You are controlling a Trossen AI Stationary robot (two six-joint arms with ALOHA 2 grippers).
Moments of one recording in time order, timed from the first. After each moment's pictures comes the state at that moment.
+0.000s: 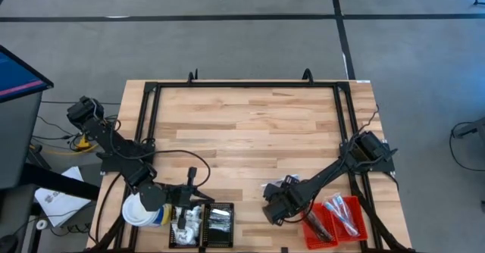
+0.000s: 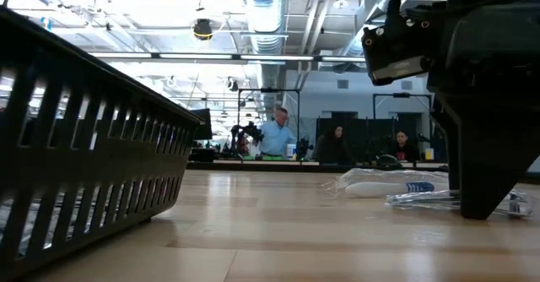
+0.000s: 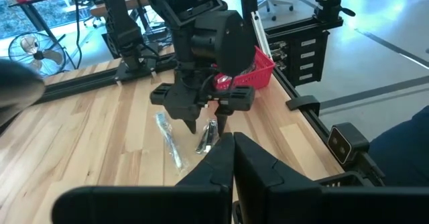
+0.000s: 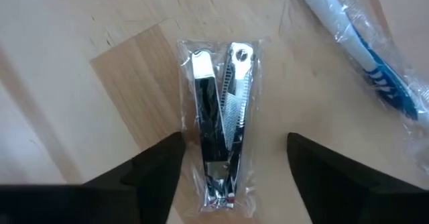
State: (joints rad) left arm -0.80 1.29 0.78 0.14 -0.68 -0.04; right arm 0.57 2.01 1.28 -0.75 0.16 1.02
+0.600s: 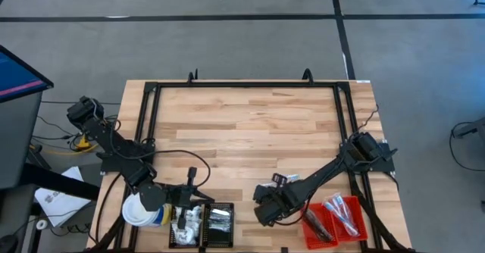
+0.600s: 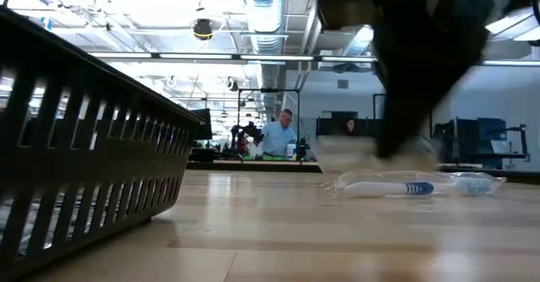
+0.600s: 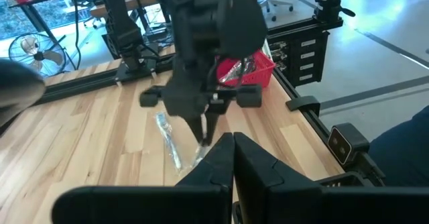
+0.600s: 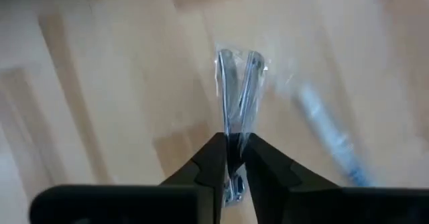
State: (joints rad) left arm -0.80 1.29 0.78 0.14 -0.68 -0.04; right arm 0.56 2.02 1.44 -0.77 0.29 0.85
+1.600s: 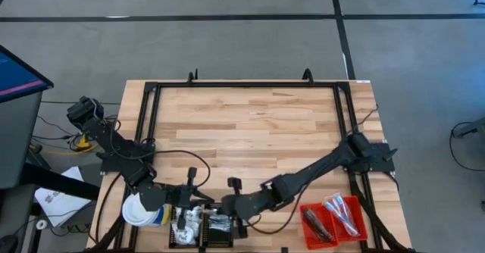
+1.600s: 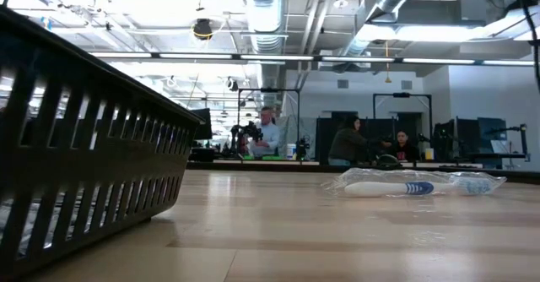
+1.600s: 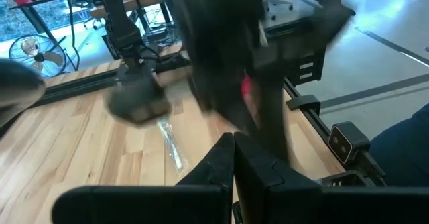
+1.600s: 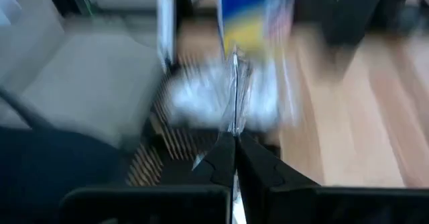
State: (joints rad) left arm -0.81 1.29 0.78 0.14 -0.68 -0.03; right arm 0.49 2.07 1.72 -0.23 0.23 0.27
